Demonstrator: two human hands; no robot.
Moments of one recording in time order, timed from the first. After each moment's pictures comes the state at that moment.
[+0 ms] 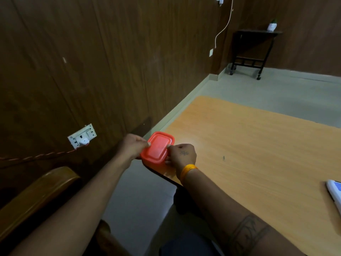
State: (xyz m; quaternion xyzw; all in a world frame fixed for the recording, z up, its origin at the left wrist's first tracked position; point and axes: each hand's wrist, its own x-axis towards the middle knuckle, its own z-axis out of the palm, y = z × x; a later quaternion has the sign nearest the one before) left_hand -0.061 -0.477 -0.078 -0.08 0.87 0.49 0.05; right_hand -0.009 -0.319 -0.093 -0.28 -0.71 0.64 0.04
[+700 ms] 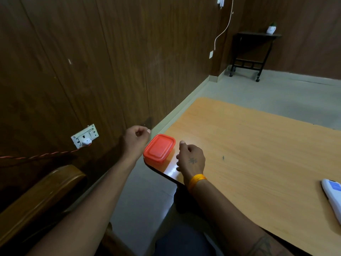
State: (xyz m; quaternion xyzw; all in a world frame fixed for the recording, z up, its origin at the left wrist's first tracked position) left_hand -0.036 -0.463 -0.053 -0.06 0.83 0.55 -0.11; right_hand 0.024 -0.310 -0.088 -0.26 -0.73 0.61 0.14
